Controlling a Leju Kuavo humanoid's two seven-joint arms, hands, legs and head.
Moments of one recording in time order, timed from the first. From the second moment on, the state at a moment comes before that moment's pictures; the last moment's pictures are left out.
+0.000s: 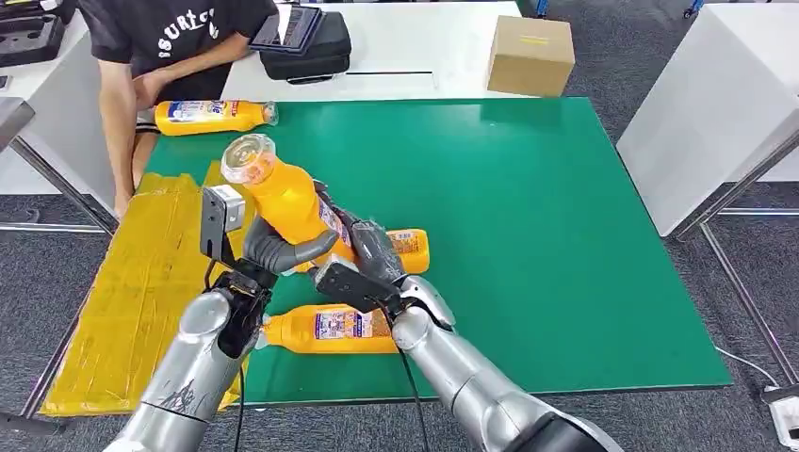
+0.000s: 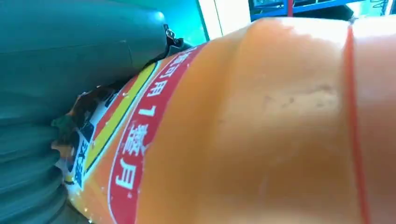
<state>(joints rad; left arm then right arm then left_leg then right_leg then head) -0.44 -0.10 -0.32 -1.27 0.20 -0.21 -0.10 -0.65 0.35 0.55 -0.62 0.38 -0.25 -0.49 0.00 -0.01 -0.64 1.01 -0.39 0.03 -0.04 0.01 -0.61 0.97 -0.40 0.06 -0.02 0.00</state>
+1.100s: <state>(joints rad) -0.44 -0.11 -0.29 -1.27 0.20 -0.20 -0.10 -0.63 0.36 0.57 -0.64 0.42 -0.32 -0.46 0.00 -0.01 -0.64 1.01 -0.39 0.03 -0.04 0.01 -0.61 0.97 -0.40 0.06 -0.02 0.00</state>
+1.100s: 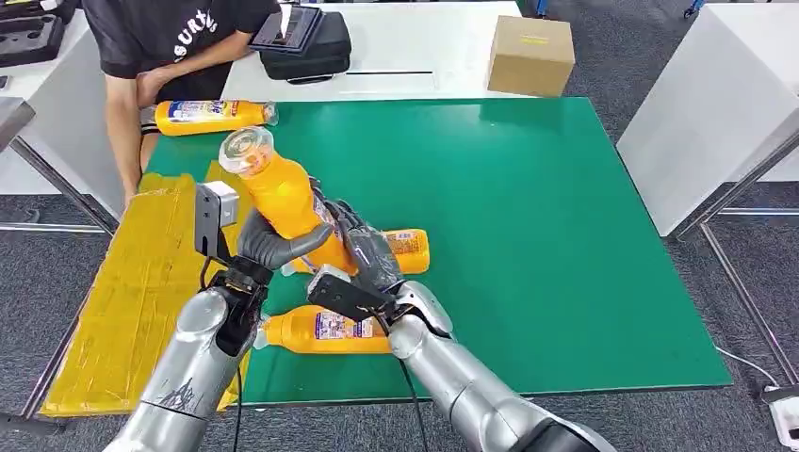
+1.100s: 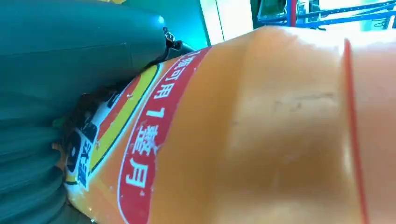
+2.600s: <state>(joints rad) -0.47 0.00 -0.07 -1.20 -0.83 0.53 -0.10 -0.28 -0.02 0.53 -1.42 1.21 -0.40 0.01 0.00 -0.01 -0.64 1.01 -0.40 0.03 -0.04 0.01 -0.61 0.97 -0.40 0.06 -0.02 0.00</state>
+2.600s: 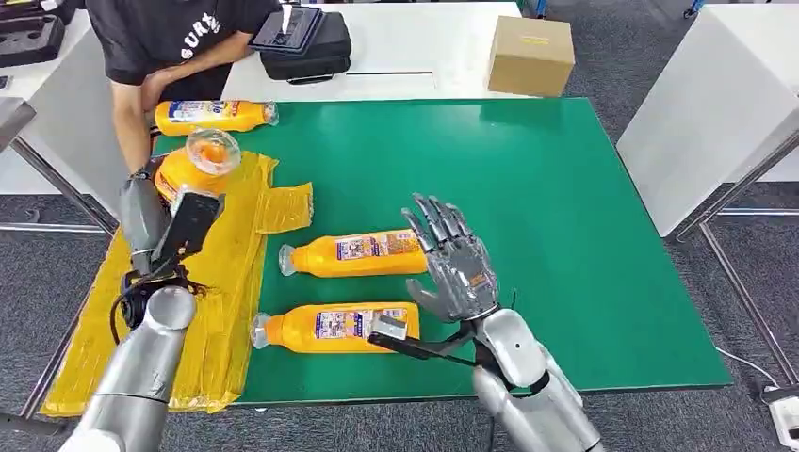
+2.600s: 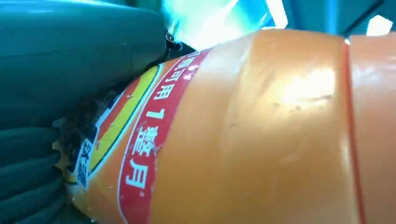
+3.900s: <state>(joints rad) -0.66 0.10 0.11 -0.62 -1.08 0.68 -0.04 -0.56 -0.02 0.54 -1.02 1.33 -0.33 0.07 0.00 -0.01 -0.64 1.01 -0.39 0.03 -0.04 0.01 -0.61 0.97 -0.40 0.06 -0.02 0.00</state>
